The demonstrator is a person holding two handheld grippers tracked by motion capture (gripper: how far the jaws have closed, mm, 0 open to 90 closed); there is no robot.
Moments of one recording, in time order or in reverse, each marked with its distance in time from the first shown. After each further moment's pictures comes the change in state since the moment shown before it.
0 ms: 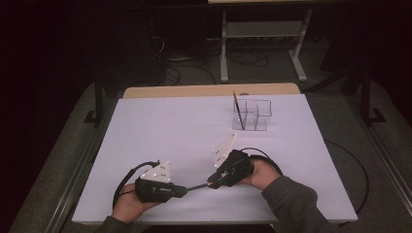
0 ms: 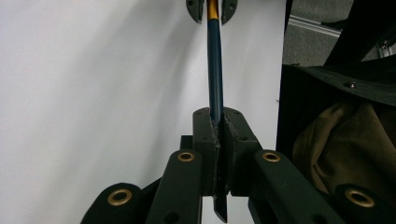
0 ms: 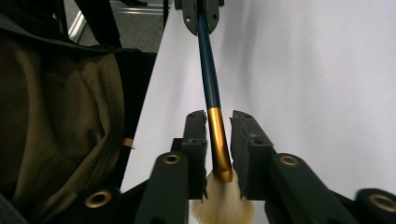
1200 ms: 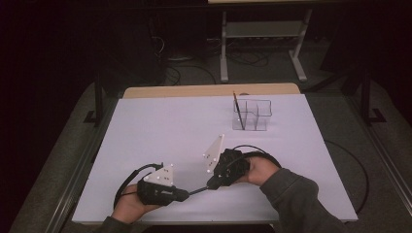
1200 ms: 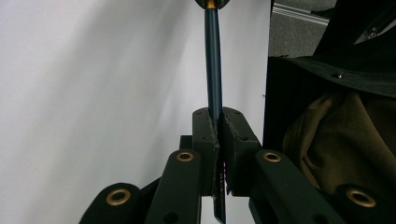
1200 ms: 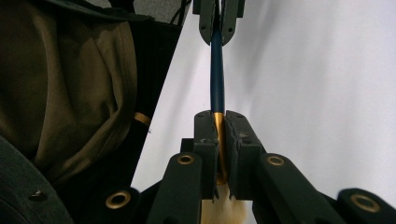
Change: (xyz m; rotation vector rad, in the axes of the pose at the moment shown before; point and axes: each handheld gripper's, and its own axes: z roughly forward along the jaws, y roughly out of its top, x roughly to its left) left arm -0.006 0.004 0.003 0.032 -0.033 0.020; right arm 0.010 0.031 -0.006 0.155 0.032 -0.118
